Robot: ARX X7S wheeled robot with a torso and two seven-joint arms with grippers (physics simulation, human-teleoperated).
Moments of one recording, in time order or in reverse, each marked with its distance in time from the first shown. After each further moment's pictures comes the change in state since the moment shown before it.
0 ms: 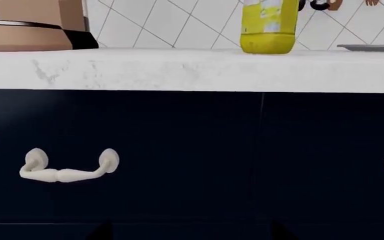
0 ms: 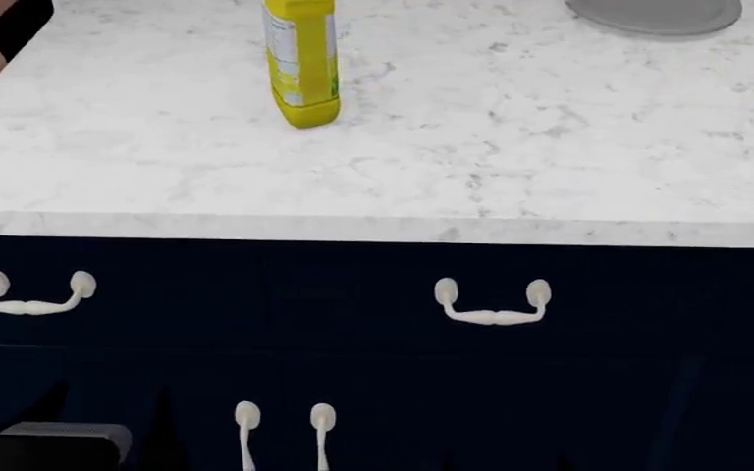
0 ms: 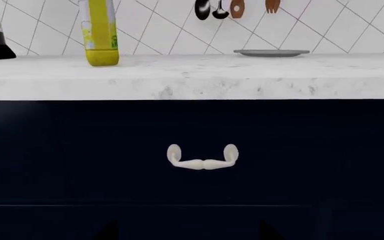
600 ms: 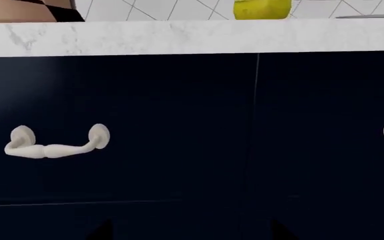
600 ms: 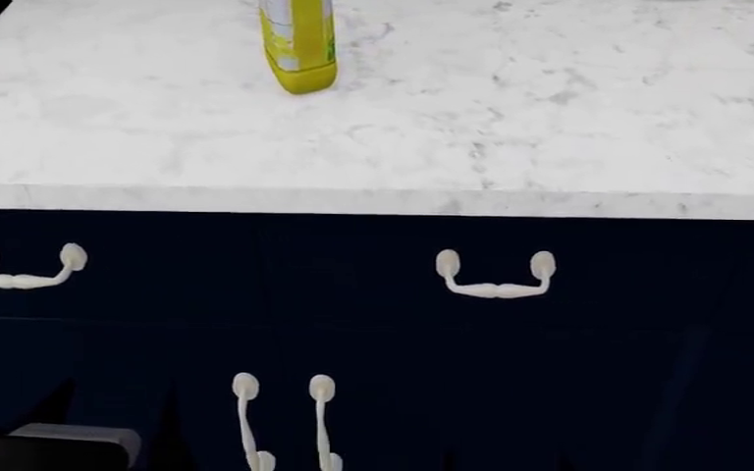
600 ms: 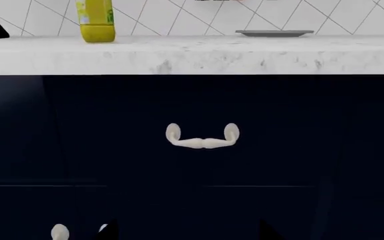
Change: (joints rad) left arm -0.010 -0.007 0.033 -0.035 0.007 0.030 -0.004; right arm 0.003 0.016 -0.022 0.008 0.012 -0.012 0.020
